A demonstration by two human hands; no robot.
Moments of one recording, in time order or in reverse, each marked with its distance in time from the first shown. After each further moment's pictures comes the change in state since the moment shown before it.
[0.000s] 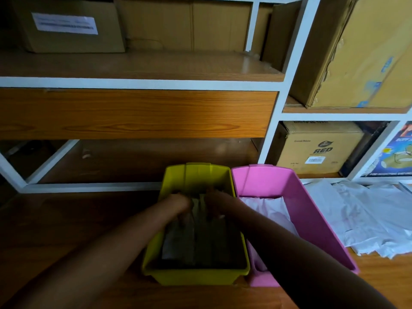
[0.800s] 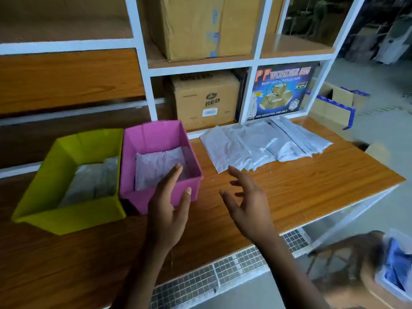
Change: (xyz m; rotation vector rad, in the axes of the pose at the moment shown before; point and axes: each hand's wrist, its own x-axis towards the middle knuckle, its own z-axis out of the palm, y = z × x) left_hand -0.216 0.338 0.061 -1.201 1.211 0.601; right_hand -0.409 0.185 0.115 0.723 1.017 0.155
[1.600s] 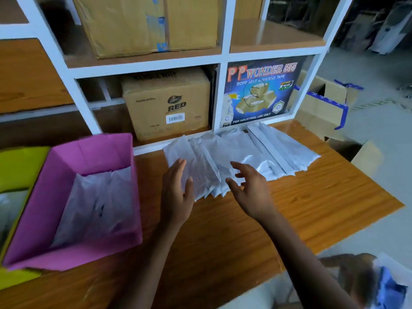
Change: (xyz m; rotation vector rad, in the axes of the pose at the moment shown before) left_hand 0.114 -0.085 0.225 0.151 -0.055 -0.089; right_hand 0.157 0.184 -0.068 -0.190 -0.095 0.076
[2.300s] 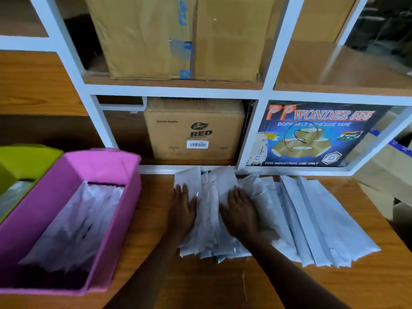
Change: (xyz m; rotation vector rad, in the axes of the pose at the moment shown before) left_hand 0.088 -0.121 0.112 0.424 -0.007 -0.464; right_hand 0.173 0.119 0.119 -0.545 -0.433 -0.198
